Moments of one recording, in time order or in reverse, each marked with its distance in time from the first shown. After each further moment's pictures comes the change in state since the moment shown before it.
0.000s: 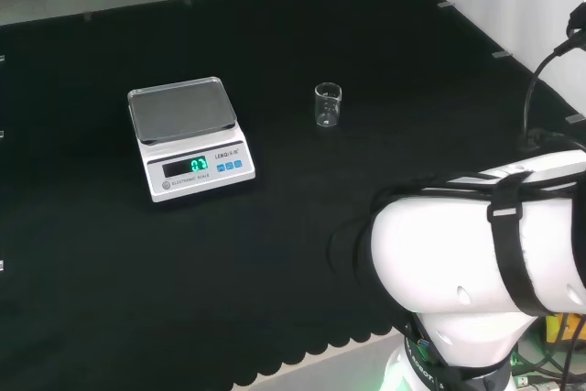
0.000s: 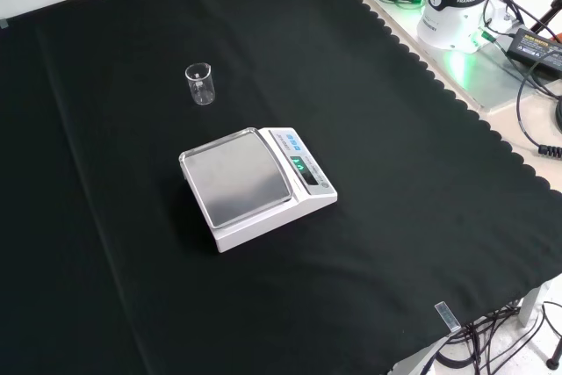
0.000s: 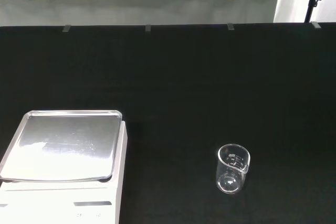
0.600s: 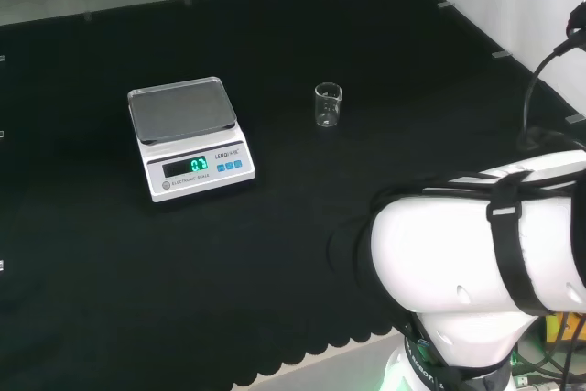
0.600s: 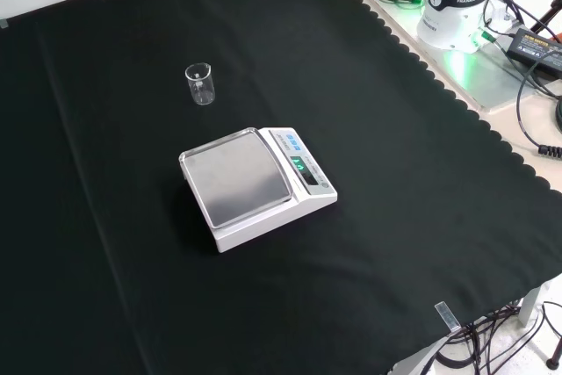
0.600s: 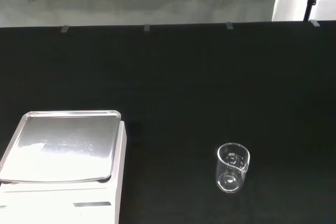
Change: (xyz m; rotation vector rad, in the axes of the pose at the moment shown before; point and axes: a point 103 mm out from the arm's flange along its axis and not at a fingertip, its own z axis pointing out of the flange) arm -0.004 0.004 0.004 0.007 0.012 0.006
